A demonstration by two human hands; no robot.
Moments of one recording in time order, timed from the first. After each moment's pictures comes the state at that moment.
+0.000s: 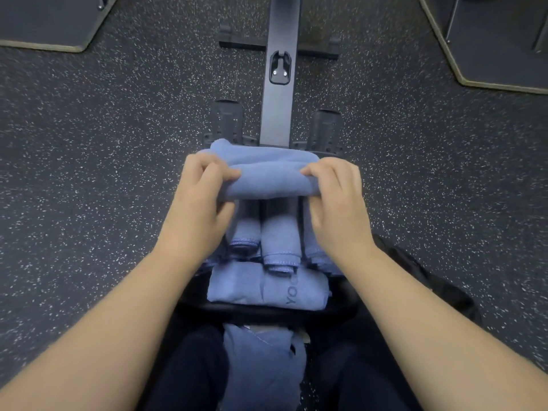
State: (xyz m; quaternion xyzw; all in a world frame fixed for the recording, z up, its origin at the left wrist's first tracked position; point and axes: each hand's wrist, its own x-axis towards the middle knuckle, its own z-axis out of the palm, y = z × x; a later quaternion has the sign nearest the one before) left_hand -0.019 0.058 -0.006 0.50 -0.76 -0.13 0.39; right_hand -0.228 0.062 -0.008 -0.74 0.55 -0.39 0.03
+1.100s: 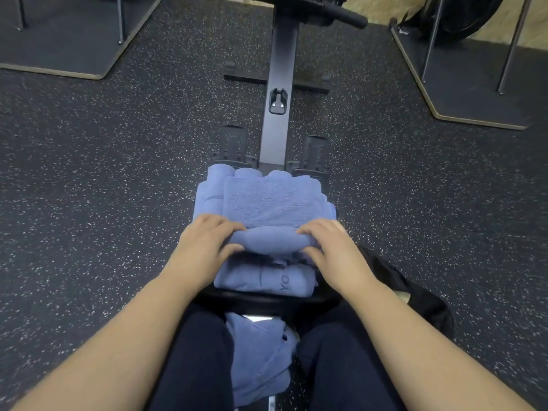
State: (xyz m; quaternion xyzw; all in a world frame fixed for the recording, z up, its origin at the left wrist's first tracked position) left_hand 0.002 0.110 -0.020 0.56 -0.79 -0.17 0.19; right_hand -0.254 0.129 -0.003 -0.77 0.58 -0.21 0.19
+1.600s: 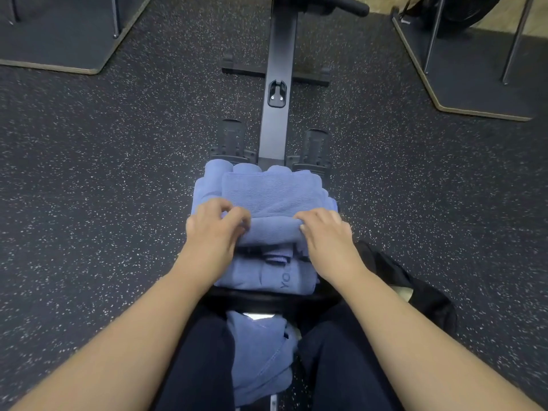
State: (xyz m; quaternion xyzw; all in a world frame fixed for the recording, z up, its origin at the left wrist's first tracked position) left_hand -0.020 0.110 -0.018 0.57 -0.76 -0.11 0.28; right_hand -0.235 0.117 -0.004 -0.75 0.64 -0.12 0.14
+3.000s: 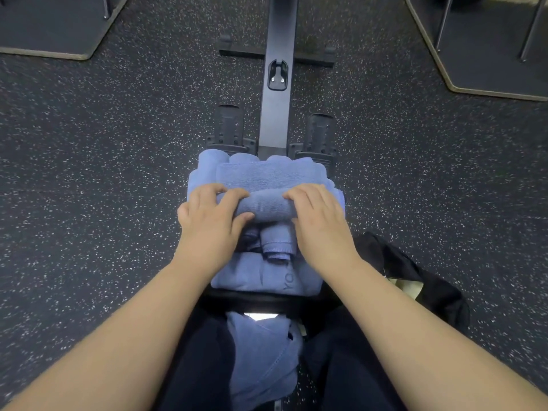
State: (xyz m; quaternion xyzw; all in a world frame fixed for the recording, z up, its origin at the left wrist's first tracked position) left_hand -0.031 0.092 -0.023 0.63 -0.73 -0.09 0.25; right_hand -0.216 0.096 -0.013 -0.78 0.57 -0.26 0.04
